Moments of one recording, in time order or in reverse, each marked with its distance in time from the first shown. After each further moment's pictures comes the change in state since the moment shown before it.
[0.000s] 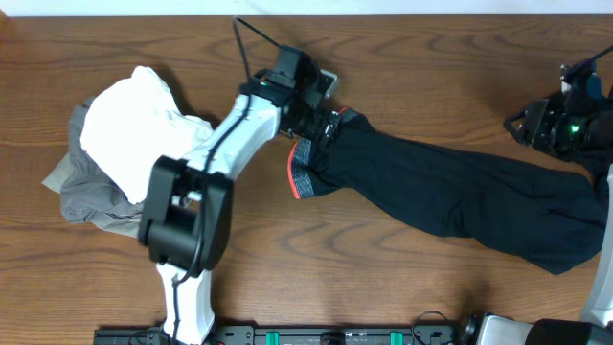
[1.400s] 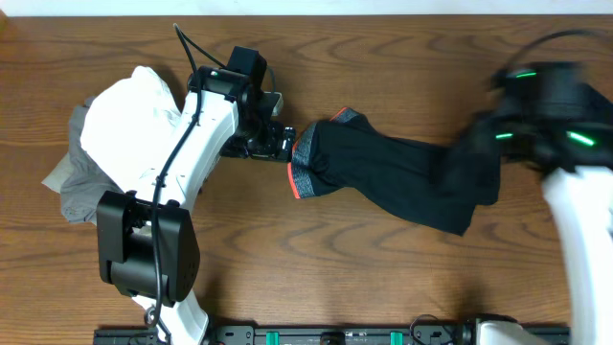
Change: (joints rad) left arm 0.129 -0.206 0.003 -0.560 -0.138 -0.127; right arm 0.259 -0.162 -0.109 0.191 0.331 0.077
